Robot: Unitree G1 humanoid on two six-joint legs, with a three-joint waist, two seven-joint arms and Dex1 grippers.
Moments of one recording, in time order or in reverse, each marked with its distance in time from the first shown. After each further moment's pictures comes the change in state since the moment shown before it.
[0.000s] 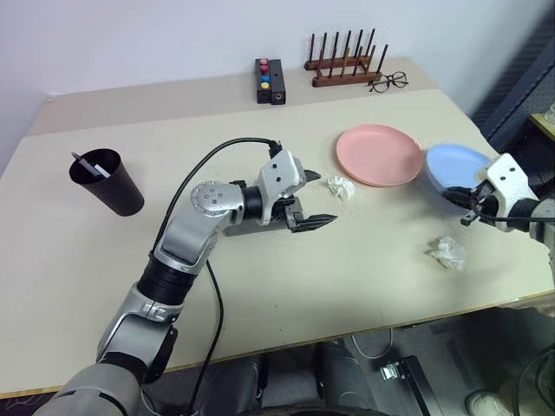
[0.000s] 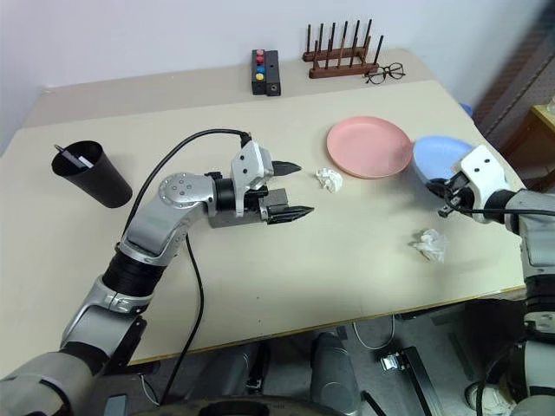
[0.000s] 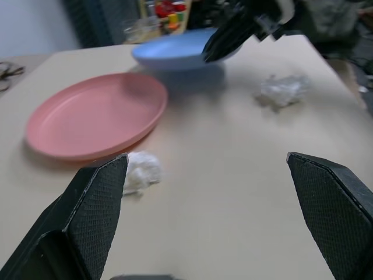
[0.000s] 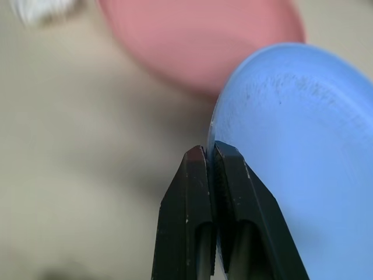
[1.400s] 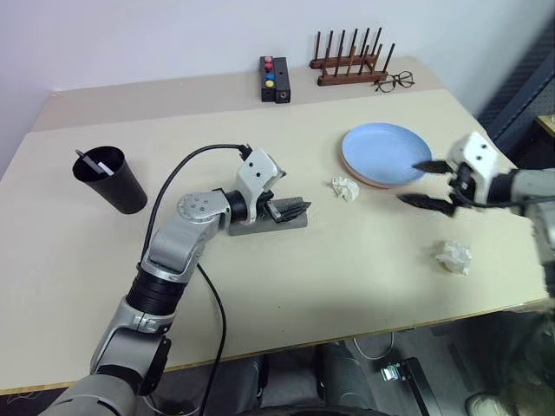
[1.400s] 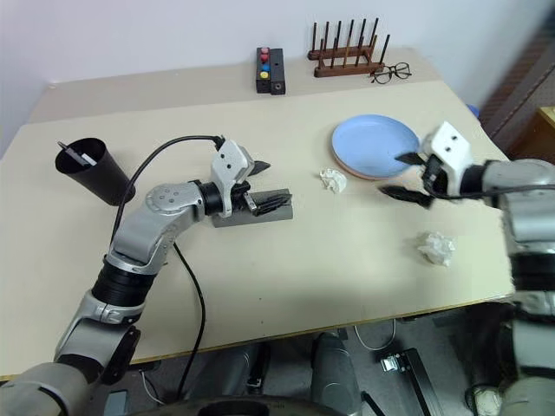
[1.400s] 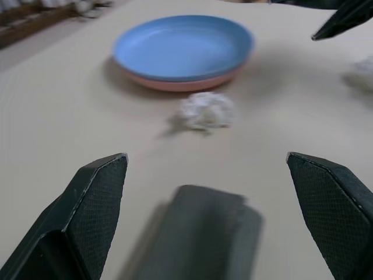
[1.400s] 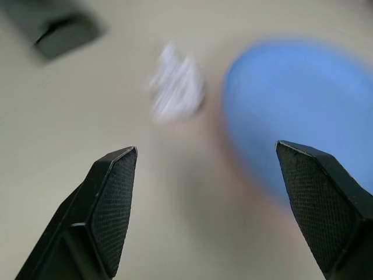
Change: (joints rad) left arm 0.081 0.030 0.045 -0.068 -0.020 0.145 0.112; right arm 0.013 -0.065 0.048 -0.207 0.099 0.190 0.281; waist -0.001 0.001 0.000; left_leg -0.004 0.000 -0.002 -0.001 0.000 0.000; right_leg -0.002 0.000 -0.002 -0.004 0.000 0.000
